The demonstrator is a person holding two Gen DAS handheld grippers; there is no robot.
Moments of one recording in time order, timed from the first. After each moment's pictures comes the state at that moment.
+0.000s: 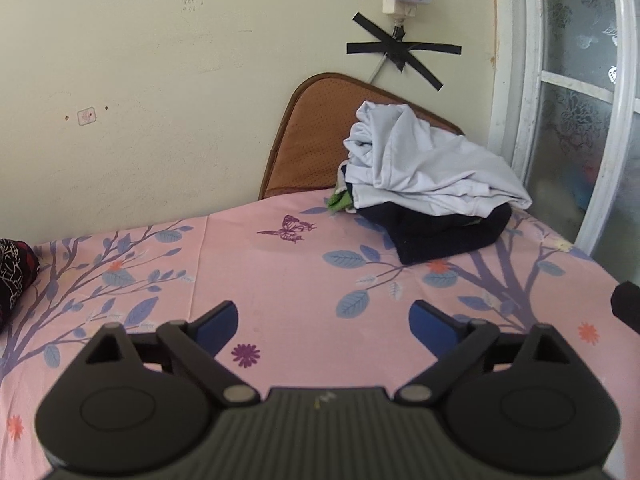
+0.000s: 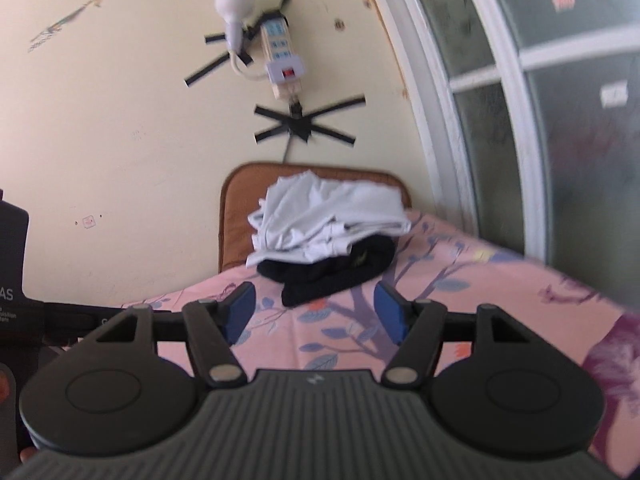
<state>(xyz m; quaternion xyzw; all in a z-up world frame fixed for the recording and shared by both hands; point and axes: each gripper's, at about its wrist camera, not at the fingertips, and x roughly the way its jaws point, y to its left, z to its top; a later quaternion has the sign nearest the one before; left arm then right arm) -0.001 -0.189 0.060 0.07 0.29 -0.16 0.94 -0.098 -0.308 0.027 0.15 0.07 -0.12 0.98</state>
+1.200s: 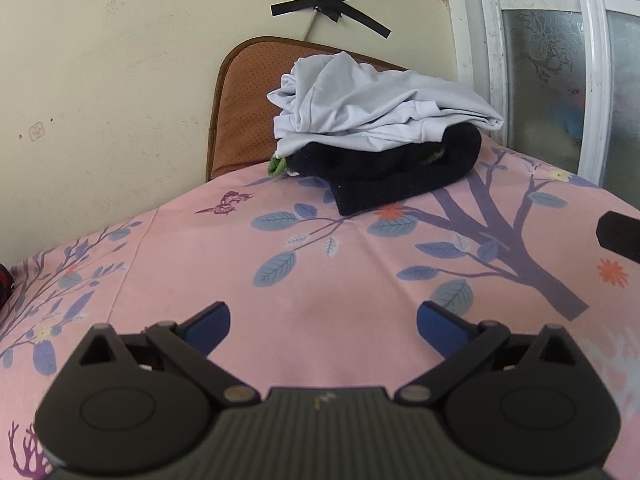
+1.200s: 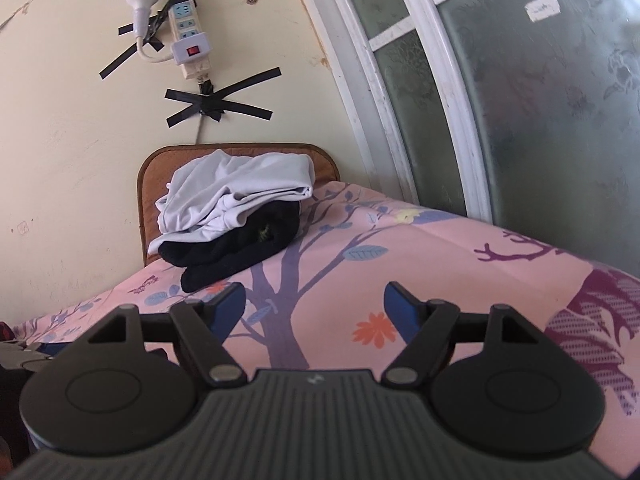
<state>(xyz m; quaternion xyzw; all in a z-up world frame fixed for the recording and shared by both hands) -0.004 -0.265 -0.017 0.14 0.27 -0.16 0.94 -0.079 -0.377 -0.040 0.20 0.10 -0.18 0.96</state>
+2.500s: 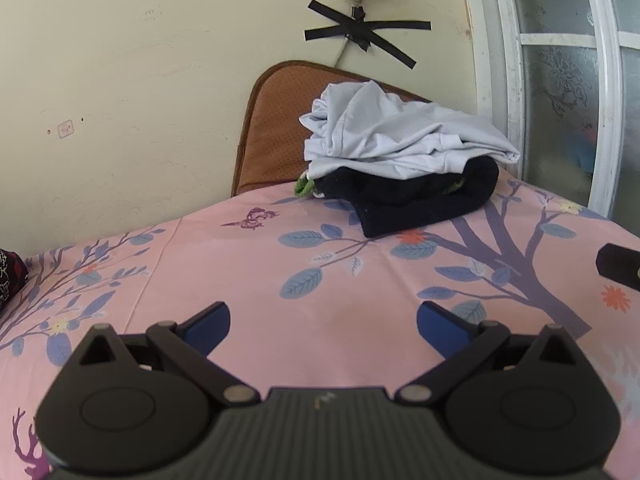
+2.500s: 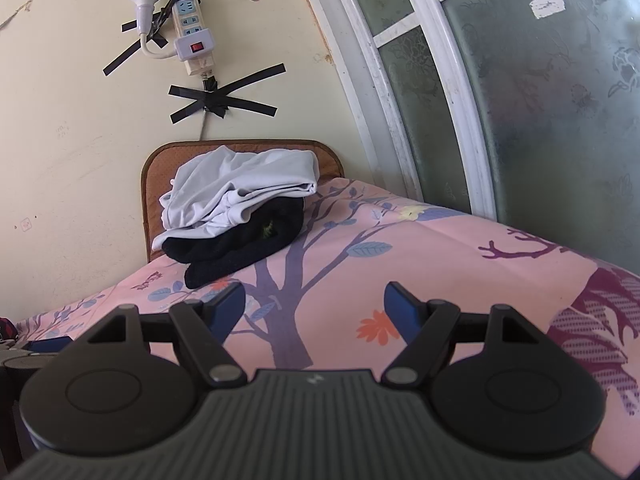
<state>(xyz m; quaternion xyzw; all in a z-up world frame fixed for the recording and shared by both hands) -0.013 -0.246 -0.010 0.11 0.23 -0.14 0.96 -0.077 -0.377 -0.040 0.21 0.11 -0.17 0.96</state>
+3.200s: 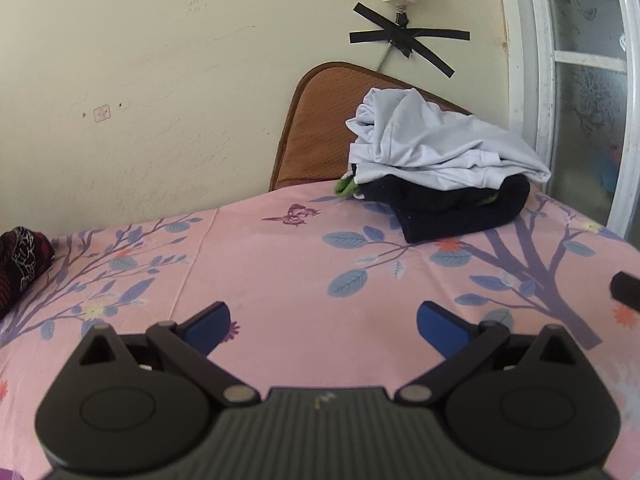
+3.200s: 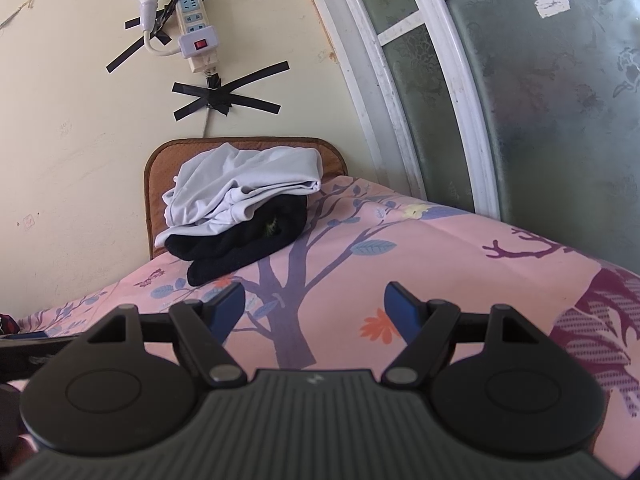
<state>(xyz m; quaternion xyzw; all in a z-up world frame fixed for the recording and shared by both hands) -0.016 -0.216 0.014 0.08 0.26 -0.11 0.96 -0.074 -0.376 -0.040 0.21 0.11 -0.16 0.96</state>
